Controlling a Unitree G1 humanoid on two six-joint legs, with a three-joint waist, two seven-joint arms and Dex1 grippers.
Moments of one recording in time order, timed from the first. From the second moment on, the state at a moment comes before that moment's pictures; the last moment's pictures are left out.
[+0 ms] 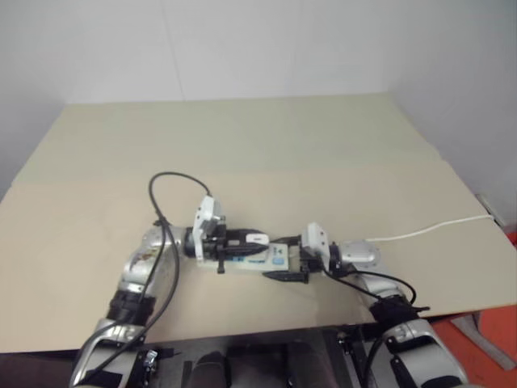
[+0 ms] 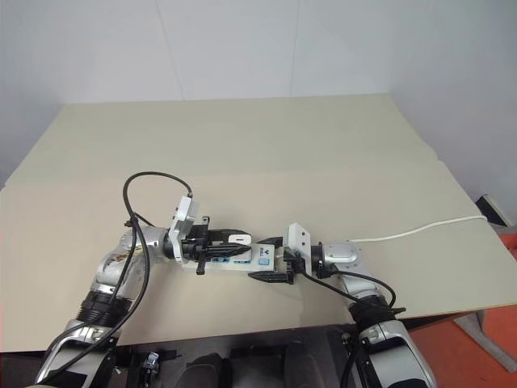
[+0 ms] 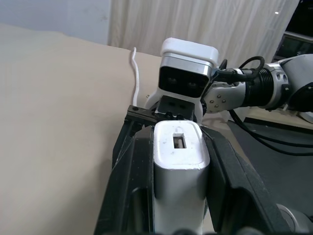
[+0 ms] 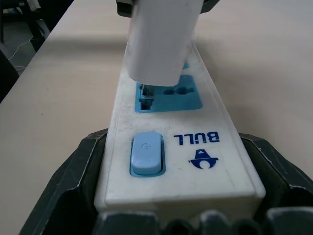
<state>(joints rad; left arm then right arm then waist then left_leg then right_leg) -0.45 0.42 -0.11 0.14 -0.47 0.30 -1.33 -0.47 -0.33 0.22 0.46 0.20 -0.18 1.28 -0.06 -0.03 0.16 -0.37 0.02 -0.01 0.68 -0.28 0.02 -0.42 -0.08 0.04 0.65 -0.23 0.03</state>
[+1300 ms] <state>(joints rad) -0.48 0.40 -0.14 0.25 -0.43 0.18 -1.38 -0.47 -0.33 0.22 0.45 0.20 -0.17 1.28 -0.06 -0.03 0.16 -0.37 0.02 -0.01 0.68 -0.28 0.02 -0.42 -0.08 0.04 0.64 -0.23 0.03</state>
